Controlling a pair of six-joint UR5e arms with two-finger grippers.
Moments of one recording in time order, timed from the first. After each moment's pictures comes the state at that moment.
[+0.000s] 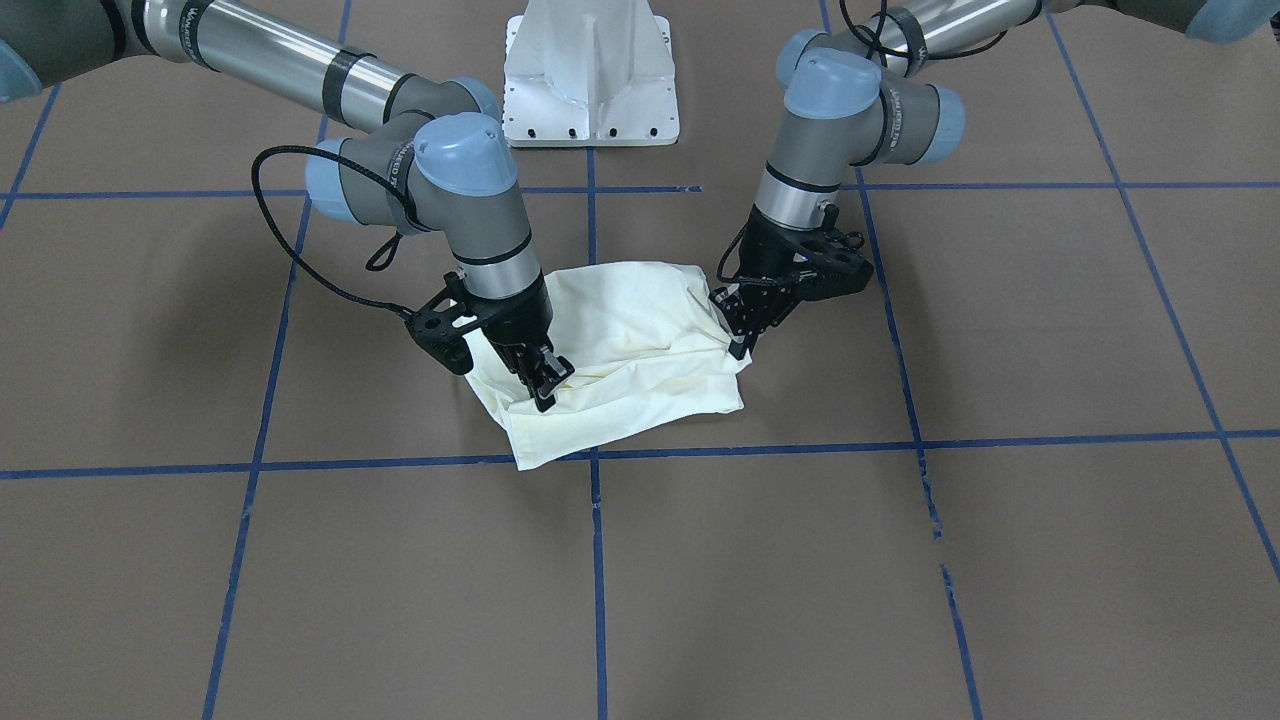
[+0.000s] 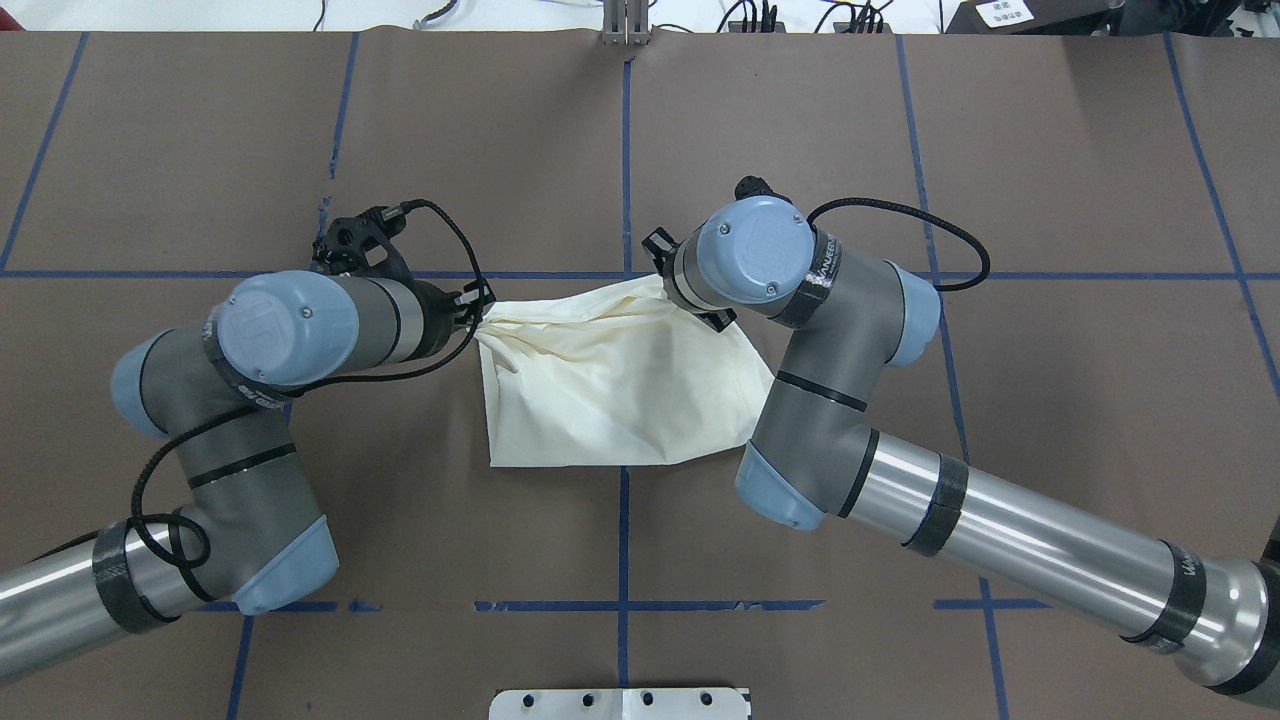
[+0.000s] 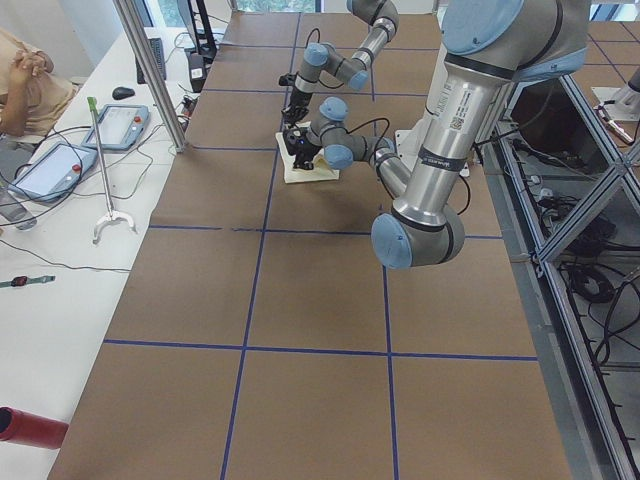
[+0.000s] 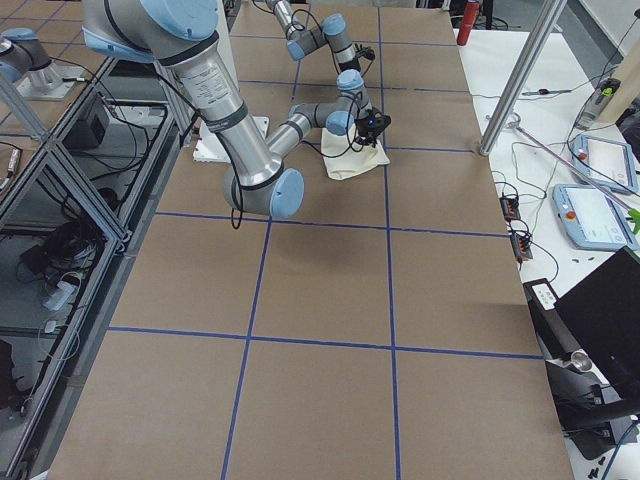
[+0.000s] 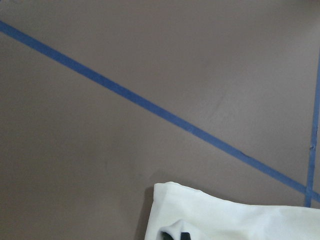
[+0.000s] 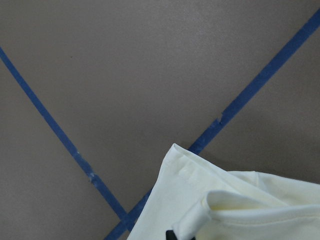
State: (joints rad) left arm -0.56 -2.01 -1.73 -2.06 -1.63 -1.64; right arm 0.56 -0.86 1.45 -1.20 1.65 2.05
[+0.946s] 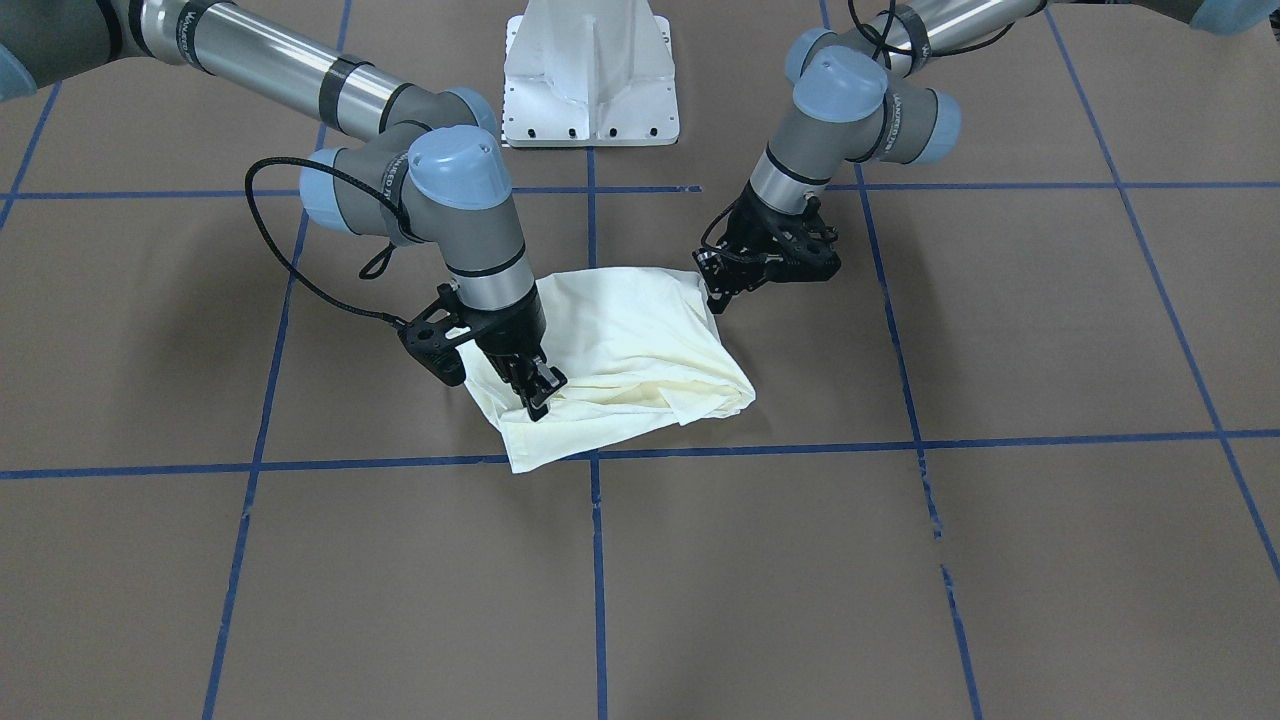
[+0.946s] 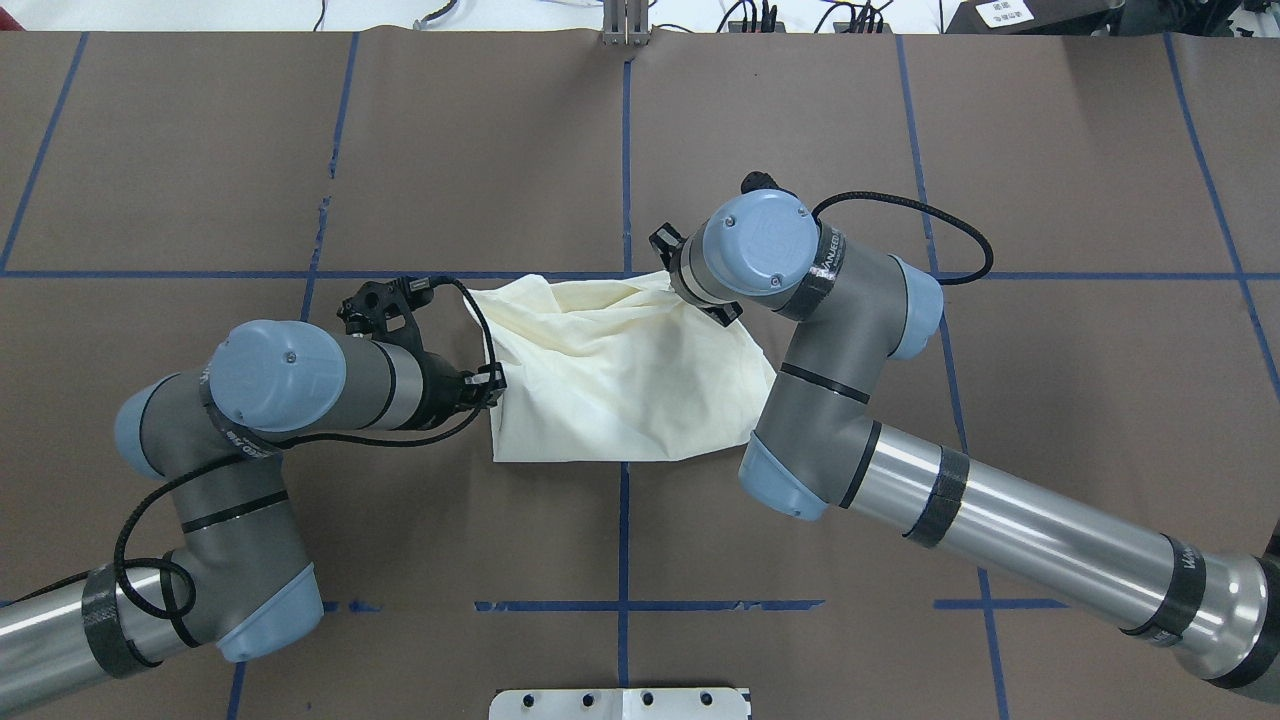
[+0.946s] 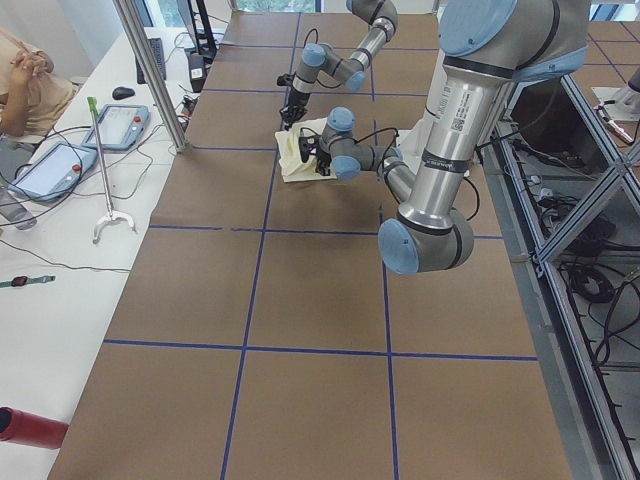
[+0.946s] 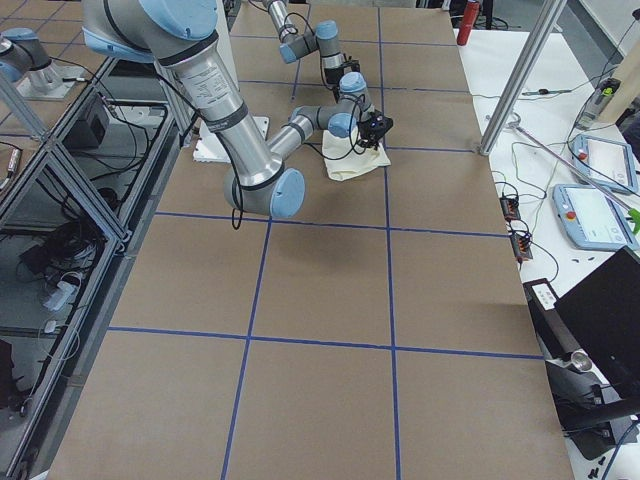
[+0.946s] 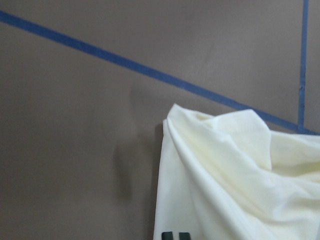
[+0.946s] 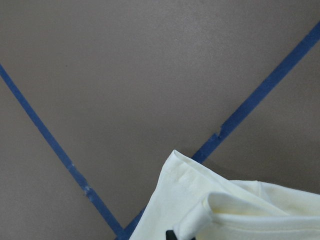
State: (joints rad) left arm -0.47 -1.96 -1.72 -2.15 -1.75 -1.56; right arm 0.57 -0.86 1.43 -1.19 1.65 2.04
